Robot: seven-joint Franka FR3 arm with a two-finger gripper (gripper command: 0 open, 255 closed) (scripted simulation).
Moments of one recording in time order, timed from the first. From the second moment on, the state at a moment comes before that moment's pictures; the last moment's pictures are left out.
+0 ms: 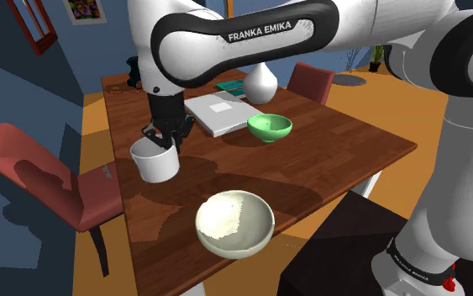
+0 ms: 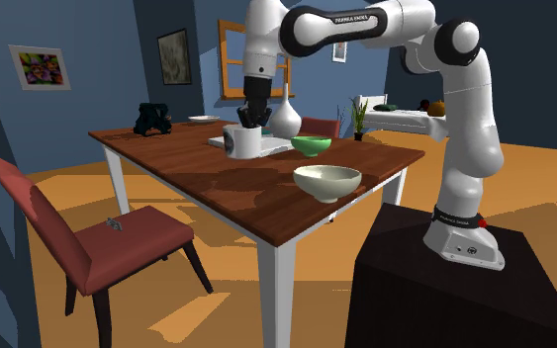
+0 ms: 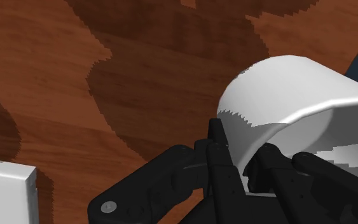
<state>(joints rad) 0.14 0.26 0.52 -1.50 -0.15 1.84 0.69</state>
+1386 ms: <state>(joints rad) 0.11 -0.17 0.52 -1.82 0.07 1.78 0.62</state>
